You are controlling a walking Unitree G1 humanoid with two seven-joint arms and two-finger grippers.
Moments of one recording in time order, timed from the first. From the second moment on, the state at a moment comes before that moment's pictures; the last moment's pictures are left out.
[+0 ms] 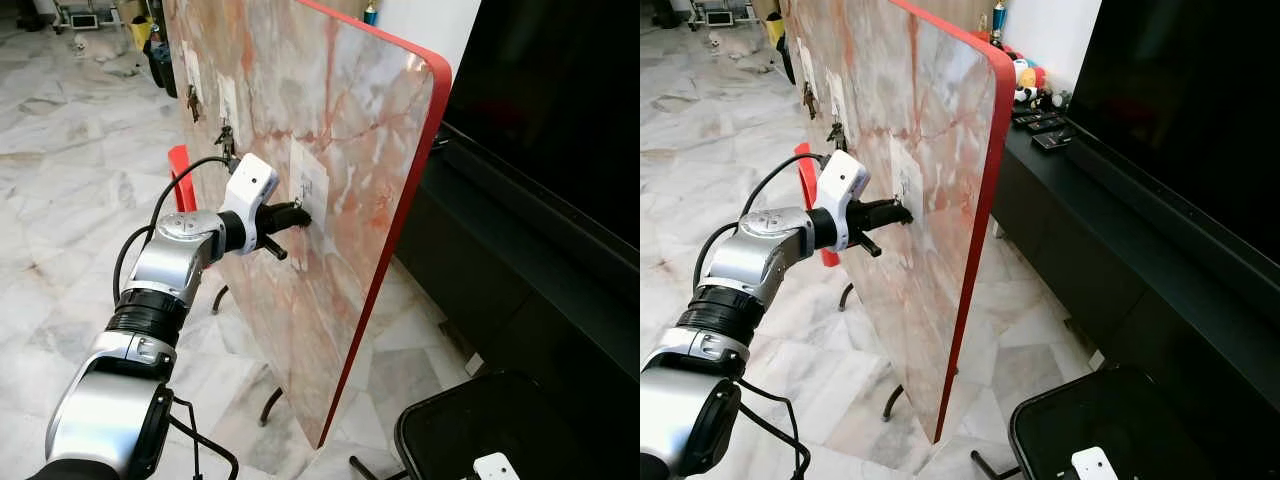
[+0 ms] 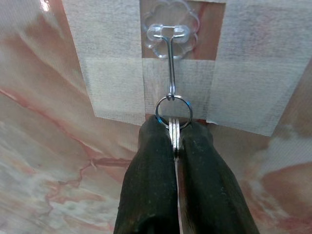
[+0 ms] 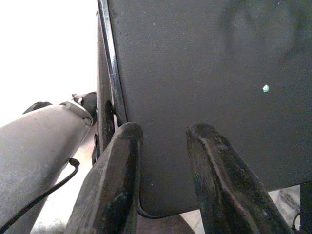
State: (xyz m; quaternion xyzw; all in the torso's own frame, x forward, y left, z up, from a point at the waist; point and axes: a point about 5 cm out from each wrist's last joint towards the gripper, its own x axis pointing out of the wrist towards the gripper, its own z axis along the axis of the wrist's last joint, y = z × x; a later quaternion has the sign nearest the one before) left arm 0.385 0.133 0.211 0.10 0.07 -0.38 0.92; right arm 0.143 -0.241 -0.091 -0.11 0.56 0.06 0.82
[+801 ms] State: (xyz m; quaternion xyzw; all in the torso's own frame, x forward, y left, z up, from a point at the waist) left arm 0.390 0.137 0.212 0.08 0.06 -0.35 0.93; right arm 0.143 -0.241 -0.091 -0.11 0.56 0.06 0.82
